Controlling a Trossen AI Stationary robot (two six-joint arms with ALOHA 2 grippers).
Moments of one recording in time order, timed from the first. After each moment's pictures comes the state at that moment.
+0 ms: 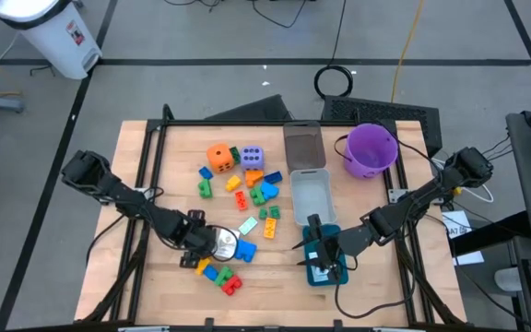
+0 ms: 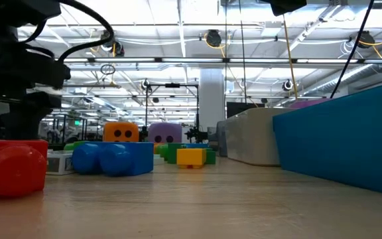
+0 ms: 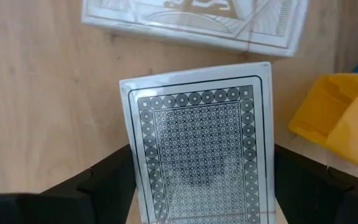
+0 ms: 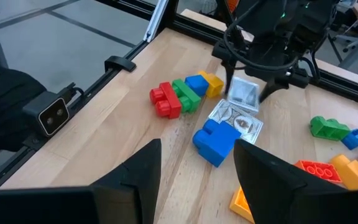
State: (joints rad) left arm -0.48 1.50 0.72 -0.64 -0.12 -0.41; right arm 0.53 1.38 0.83 0.14 0.26 -0.09
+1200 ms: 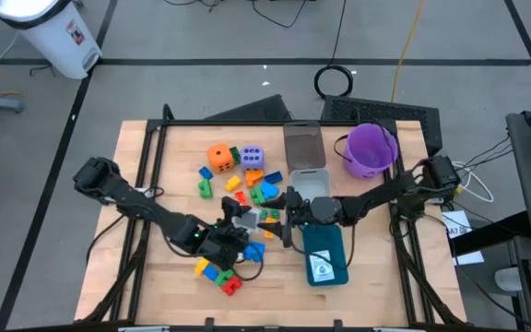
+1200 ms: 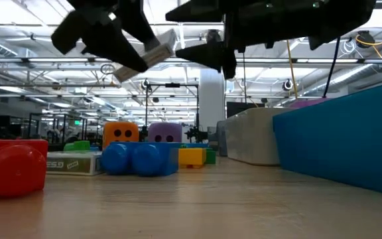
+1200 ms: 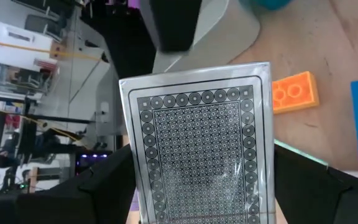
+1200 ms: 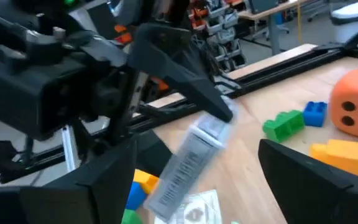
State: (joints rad) left arm -0.48 1.64 1.14 -0.52 -0.86 0.20; right arm 0.22 1.72 0.82 0.83 0.24 0.40
